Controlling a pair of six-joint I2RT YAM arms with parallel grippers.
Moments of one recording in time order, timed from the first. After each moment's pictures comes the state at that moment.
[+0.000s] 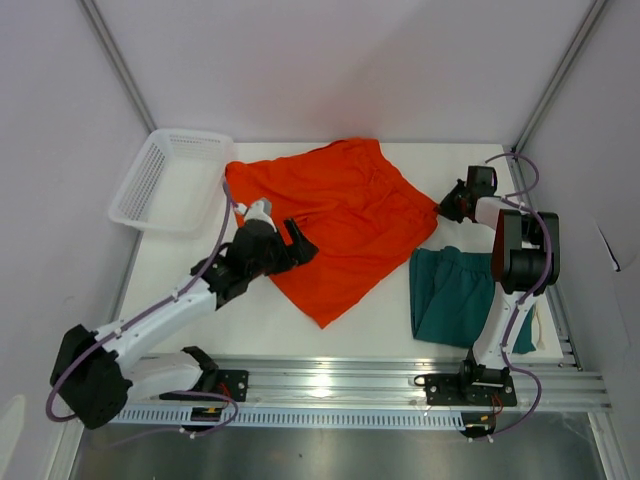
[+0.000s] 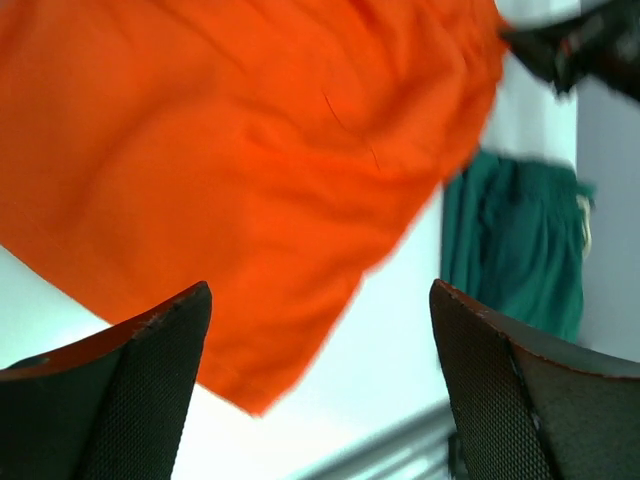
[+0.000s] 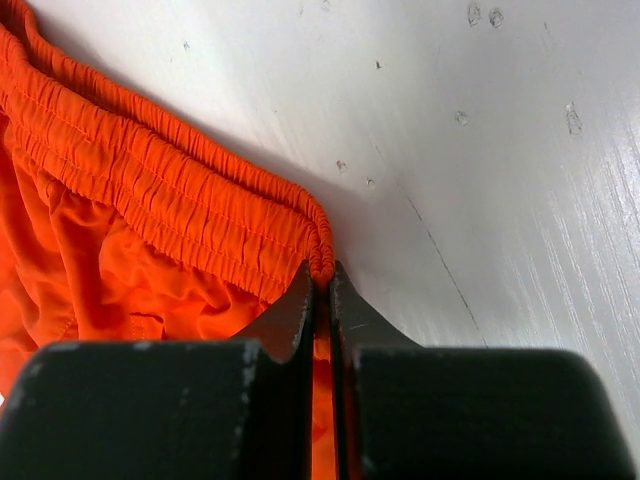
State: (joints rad) left arm -0.63 1.13 0.77 -0.23 -0.10 -0.86; right arm -0.08 2.03 1.29 -0.07 -0.19 0.62
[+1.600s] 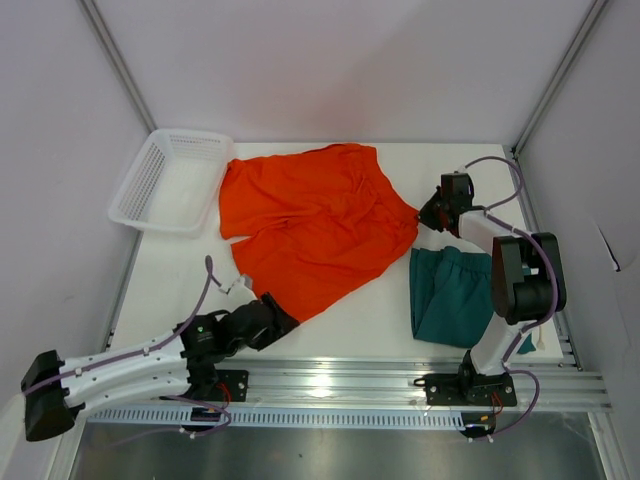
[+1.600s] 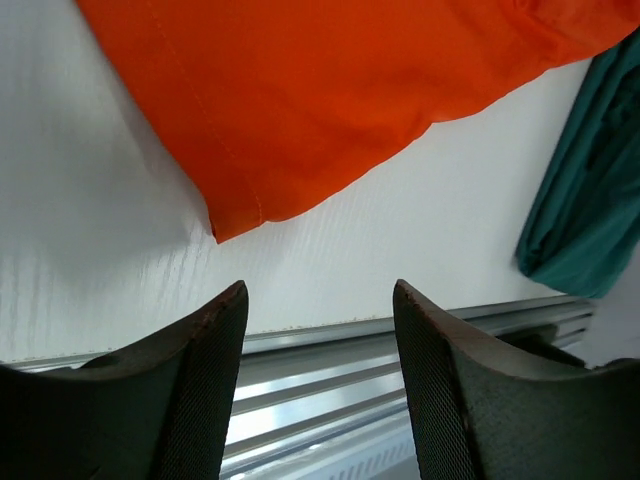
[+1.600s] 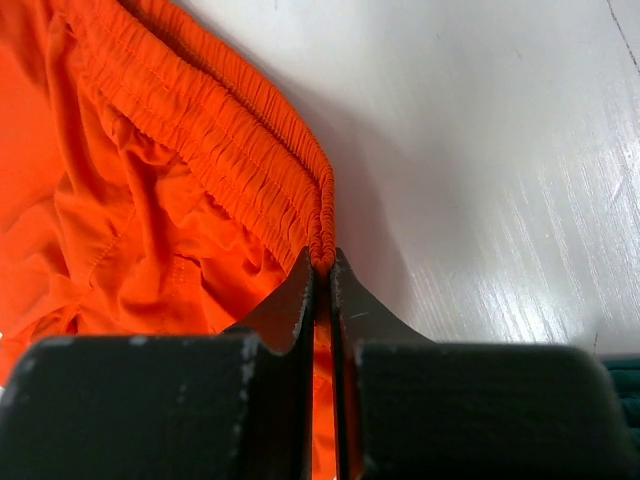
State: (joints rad) left arm -1.09 0.73 0.35 -0.50 -0.34 -1.43; right arm 0.11 1.78 1.09 -0.08 -0.04 0.73
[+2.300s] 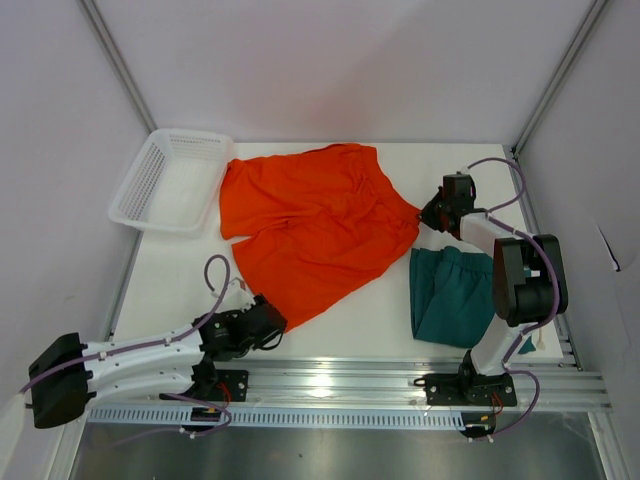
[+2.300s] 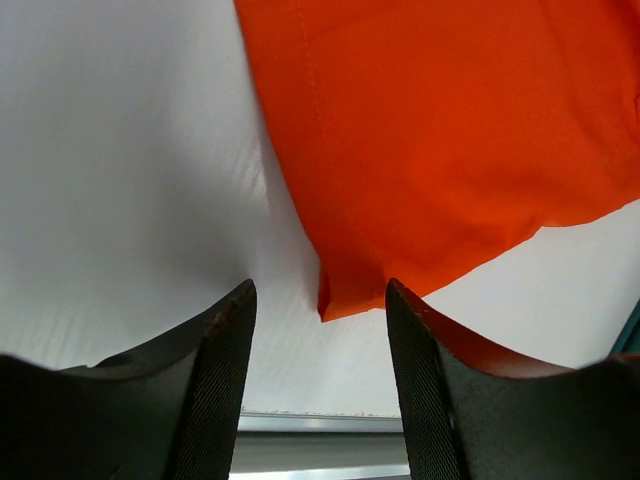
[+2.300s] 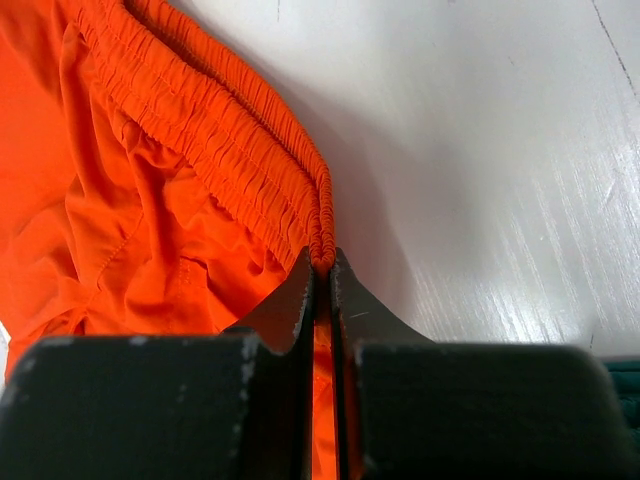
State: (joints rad) left arm -1.09 0.86 0.33 -0.55 -0.51 -1.57; right arm 0.10 1.76 1.06 -0.05 -0.03 0.74
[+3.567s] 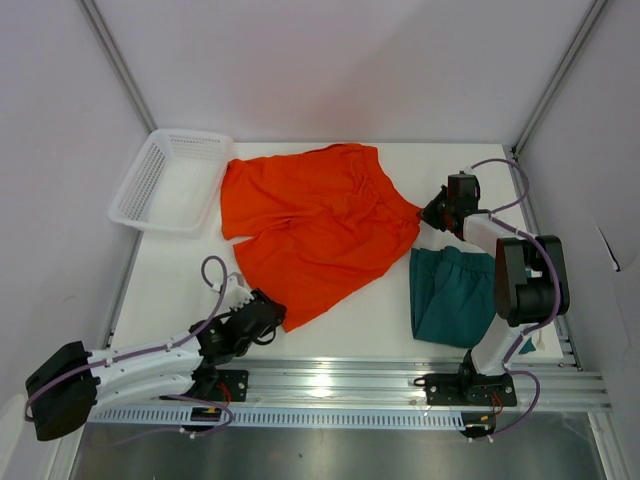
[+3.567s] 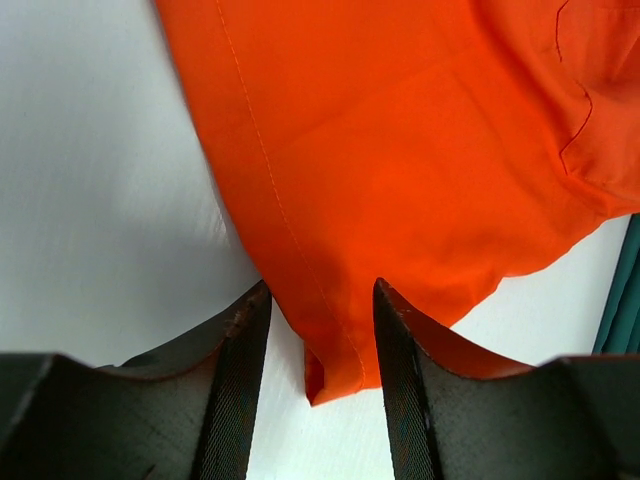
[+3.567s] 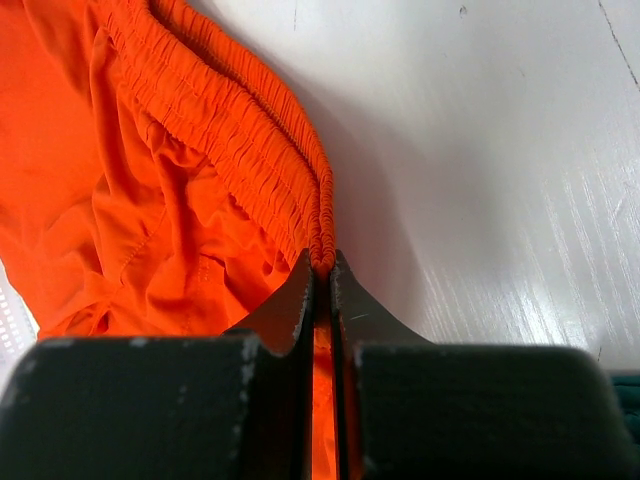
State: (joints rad) left arm -1.00 0.84 0.19 -0.20 -0.58 -1.37; right arm 0.08 1.76 1.05 -0.01 -0.10 0.75
